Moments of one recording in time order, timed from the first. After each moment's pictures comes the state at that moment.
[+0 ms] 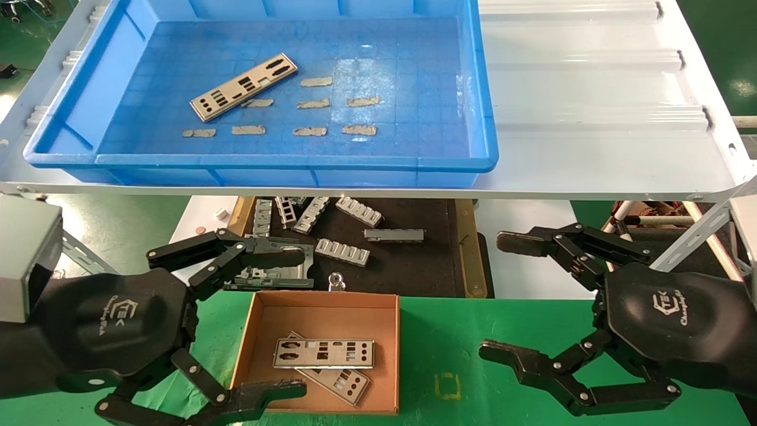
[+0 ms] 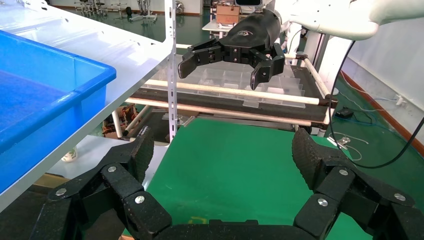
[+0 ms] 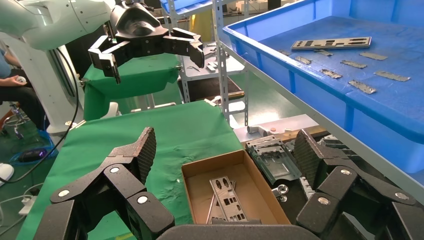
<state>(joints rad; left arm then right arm) -1.07 0.61 0.28 -1.28 0.73 1.49 -0.19 1.09 -0.54 -0.44 1.22 -0.60 -1.40 0.09</state>
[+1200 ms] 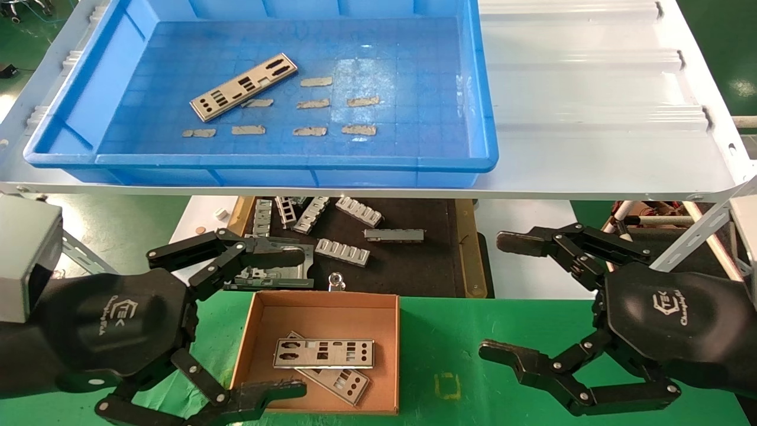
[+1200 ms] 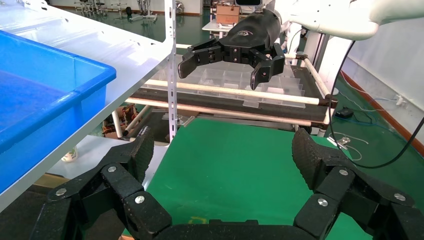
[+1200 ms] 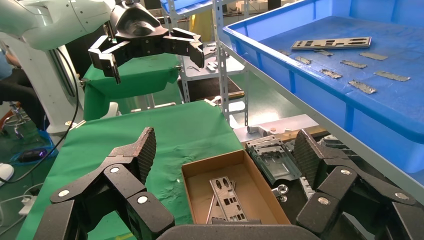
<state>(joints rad) -1.07 0.61 0.28 -1.28 0.73 1.49 -0.19 1.09 -0.54 -0.44 1.22 -0.60 -1.40 0.09</state>
